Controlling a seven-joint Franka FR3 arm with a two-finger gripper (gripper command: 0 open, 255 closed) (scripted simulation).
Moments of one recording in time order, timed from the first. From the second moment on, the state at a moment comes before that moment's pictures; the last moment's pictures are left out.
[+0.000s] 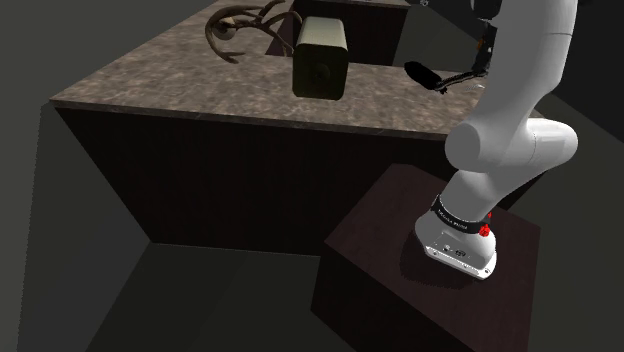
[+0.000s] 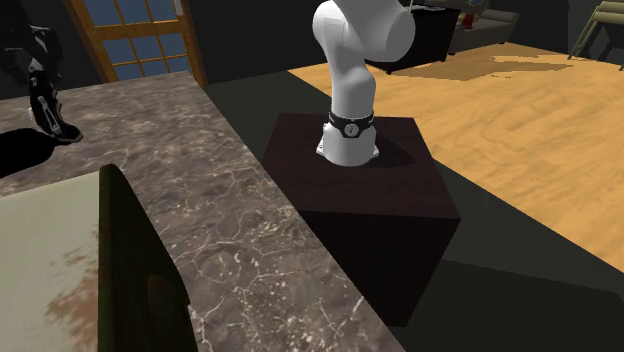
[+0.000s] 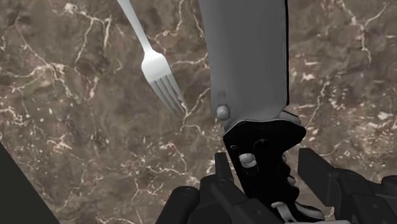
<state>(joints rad) -0.77 0.51 -0.70 -1.52 0.36 1.92 -1.78</state>
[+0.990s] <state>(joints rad) -0.78 0.57 -0.67 -1.61 0.42 2.07 -1.82</state>
